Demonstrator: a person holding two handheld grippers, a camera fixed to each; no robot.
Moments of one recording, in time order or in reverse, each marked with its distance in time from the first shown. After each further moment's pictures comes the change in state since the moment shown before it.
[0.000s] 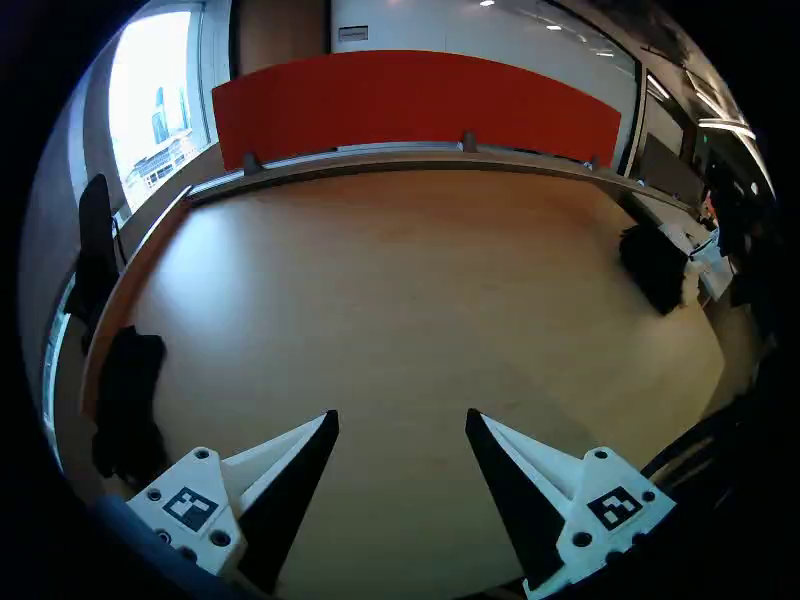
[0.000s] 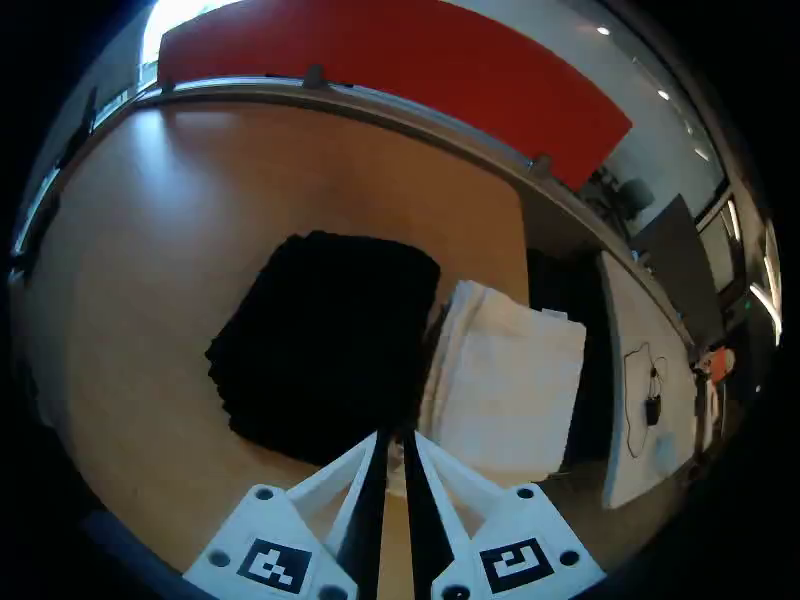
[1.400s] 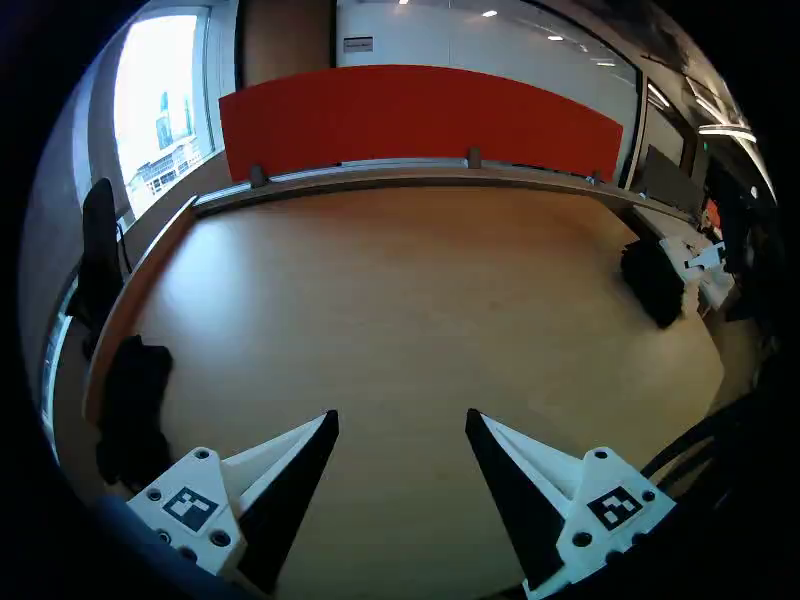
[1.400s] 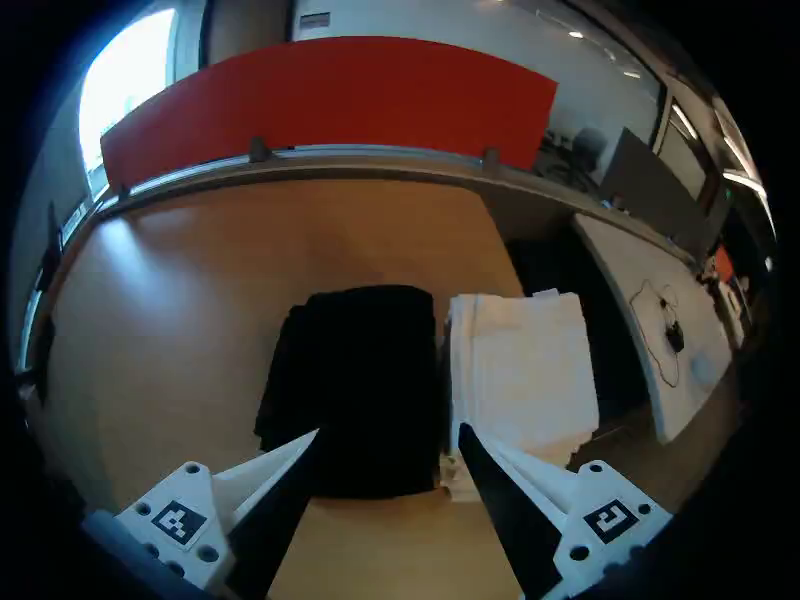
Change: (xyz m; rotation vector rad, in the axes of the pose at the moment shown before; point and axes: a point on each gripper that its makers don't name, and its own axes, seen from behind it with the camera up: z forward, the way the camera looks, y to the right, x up) left arm 0.017 -0.011 -0.007 0.007 0.047 -0.010; right arm 0.033 -0.035 -0.020 0.026 0.128 0.353
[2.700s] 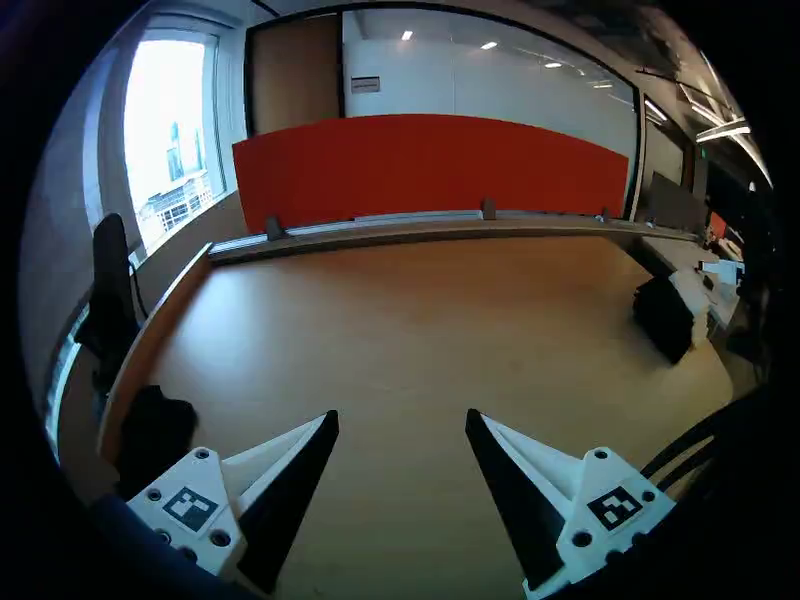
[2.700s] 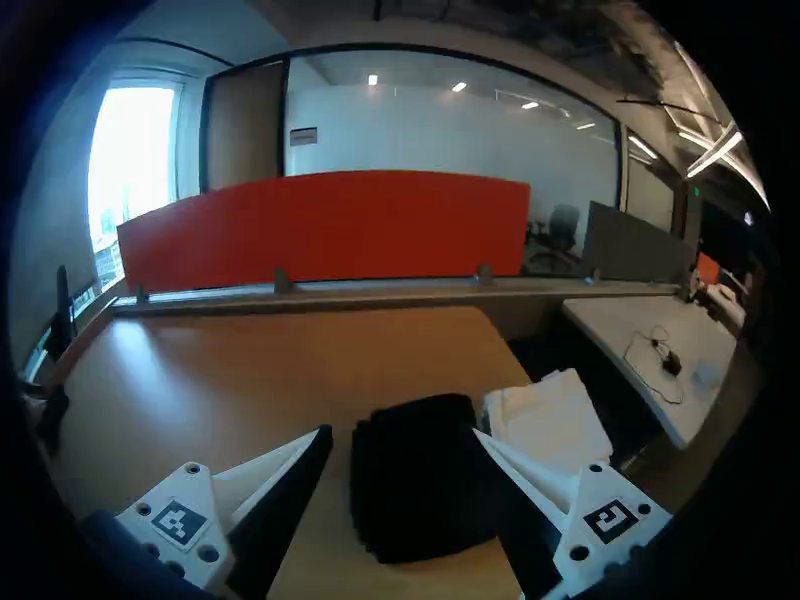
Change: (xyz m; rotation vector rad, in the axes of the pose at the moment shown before) left arm 0.068 -0.030 -0.002 0.043 0.156 0.015; right arm 0.071 -0.072 -0.065 -0.002 0.463 0.084
